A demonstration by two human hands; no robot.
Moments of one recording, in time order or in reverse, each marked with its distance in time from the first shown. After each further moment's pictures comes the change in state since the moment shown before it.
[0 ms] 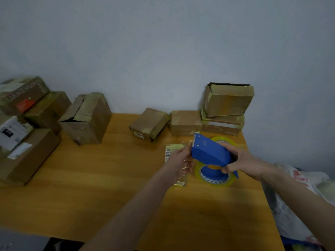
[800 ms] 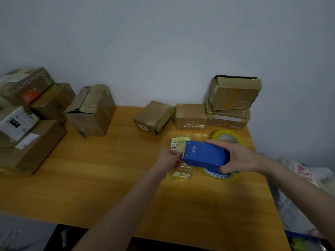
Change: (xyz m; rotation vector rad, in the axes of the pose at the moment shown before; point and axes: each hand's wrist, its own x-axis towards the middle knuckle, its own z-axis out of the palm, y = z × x) left_hand -0.004 -0.011 -0.041 0.318 0.267 -0.014; right_hand 0.006 -0.019 0.023 -0.613 -0.063 -0.134
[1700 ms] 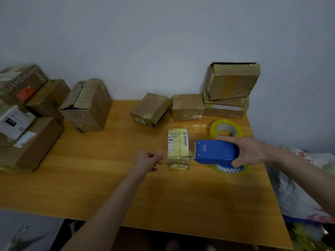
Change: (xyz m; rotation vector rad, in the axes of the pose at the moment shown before) left_hand 0.003 -0.047 -0.044 0.123 0.160 0.038; right_hand -0.008 0.048 -0.008 -0.139 -0.112 0.149
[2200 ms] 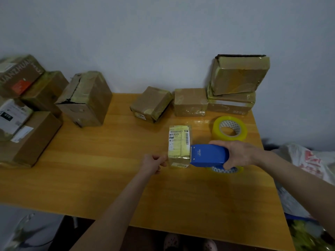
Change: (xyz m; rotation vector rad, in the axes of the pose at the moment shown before) left_hand 0.018 -0.024 0.022 0.018 0.012 -0.119; right_hand 0.035 -0.006 0.019 -0.094 -0.124 0.067
